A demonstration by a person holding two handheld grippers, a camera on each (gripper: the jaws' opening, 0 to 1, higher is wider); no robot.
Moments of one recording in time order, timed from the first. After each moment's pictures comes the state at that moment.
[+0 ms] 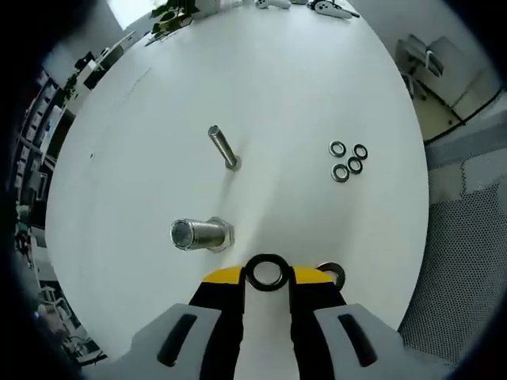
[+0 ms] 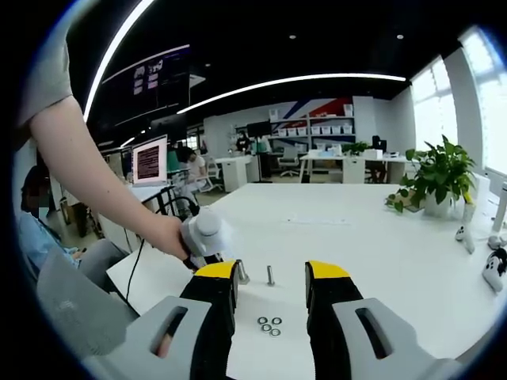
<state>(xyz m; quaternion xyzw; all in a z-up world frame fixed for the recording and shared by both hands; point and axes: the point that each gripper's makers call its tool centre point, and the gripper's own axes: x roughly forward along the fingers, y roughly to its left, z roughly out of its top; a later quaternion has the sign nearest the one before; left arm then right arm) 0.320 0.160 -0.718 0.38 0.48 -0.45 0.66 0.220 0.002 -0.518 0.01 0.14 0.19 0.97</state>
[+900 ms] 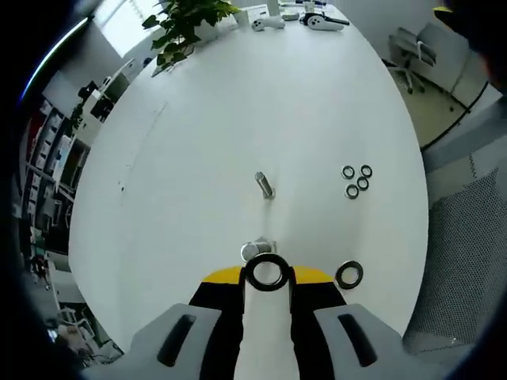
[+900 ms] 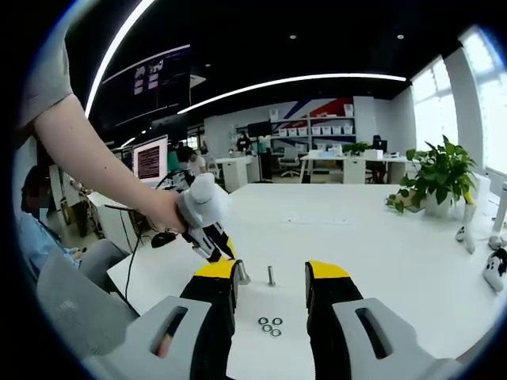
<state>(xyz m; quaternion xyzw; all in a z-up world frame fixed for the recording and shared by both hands) 0.356 0.154 -0.668 0.42 0.42 -0.45 0.67 0.220 0.002 -0.518 0.01 0.13 0.19 0.97</state>
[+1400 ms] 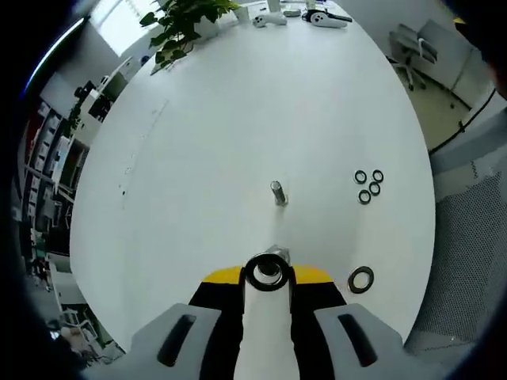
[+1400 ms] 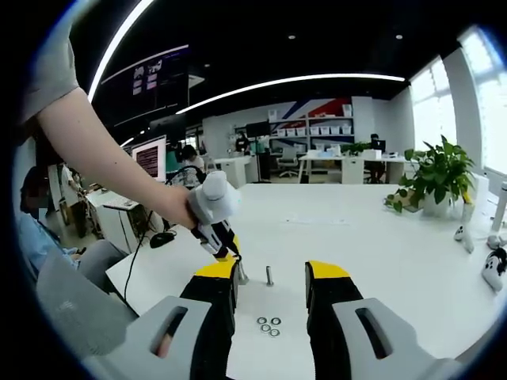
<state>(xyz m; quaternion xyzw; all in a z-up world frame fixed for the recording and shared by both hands) 0.371 0.148 -0.673 0.42 0.43 -0.45 0.66 0.221 0.000 -0.518 0.01 0.13 0.18 0.97</state>
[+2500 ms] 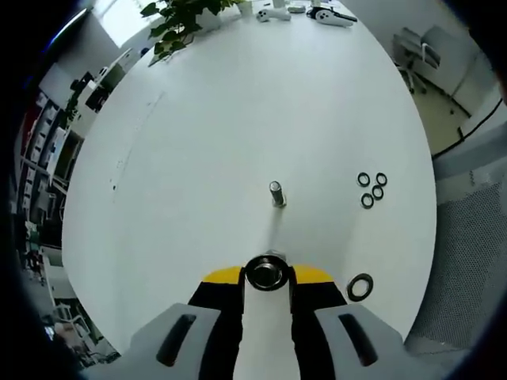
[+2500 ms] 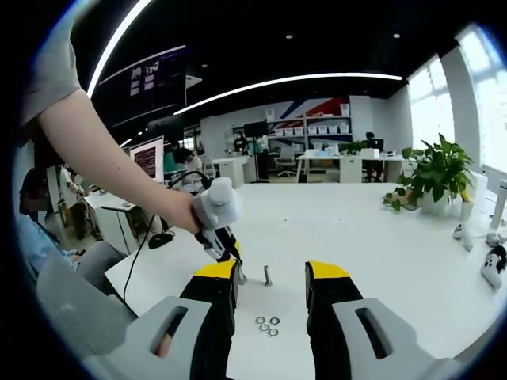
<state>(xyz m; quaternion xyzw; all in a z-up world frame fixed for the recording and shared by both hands) 0.368 0.144 -0.685 0.41 0.45 -0.45 0.66 0.222 -0.003 -0.518 0.02 0.14 0.18 0.97</state>
